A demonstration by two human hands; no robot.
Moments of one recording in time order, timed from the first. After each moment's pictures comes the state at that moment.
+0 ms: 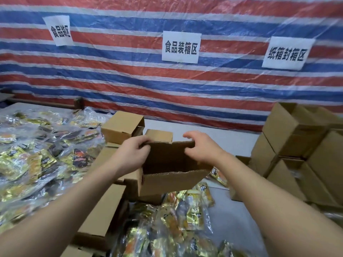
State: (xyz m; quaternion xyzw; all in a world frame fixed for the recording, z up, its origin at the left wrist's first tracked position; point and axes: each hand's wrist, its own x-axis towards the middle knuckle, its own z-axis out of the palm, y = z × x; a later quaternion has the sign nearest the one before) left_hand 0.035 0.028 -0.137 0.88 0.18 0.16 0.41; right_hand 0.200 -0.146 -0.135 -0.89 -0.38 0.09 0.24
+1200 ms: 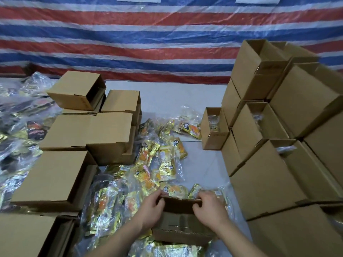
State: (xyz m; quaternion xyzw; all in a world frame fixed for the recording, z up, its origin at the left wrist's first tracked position) left_hand -0.004 -0.167 -0.381 0.80 0.22 -0.12 0.54; right_hand 0.089 -0.372 -0.387 -0.95 -0.18 0.19 0.19
